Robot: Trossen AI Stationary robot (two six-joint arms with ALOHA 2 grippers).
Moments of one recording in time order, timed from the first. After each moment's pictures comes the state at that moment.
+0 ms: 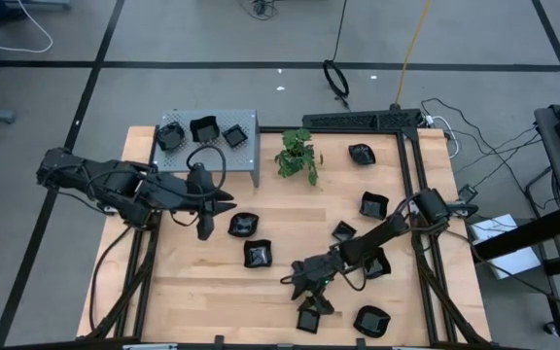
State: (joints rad) left arm -0.30 1.11 1.28 -0.73 -0.37 -0.48; right arm 0.42 2.03 0.93 0.49 -0.37 0.33
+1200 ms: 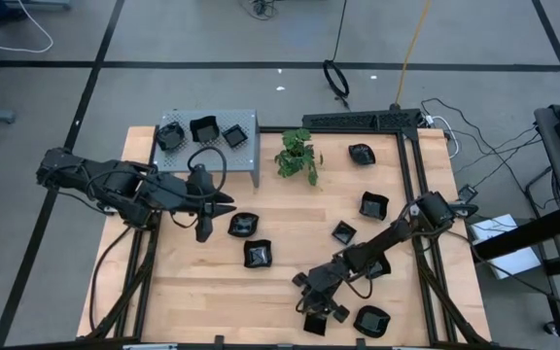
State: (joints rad) left arm -0.30 1.11 1.28 -0.73 -0.34 -0.45; right arm 0.48 2.02 0.93 0.44 -0.43 -0.11
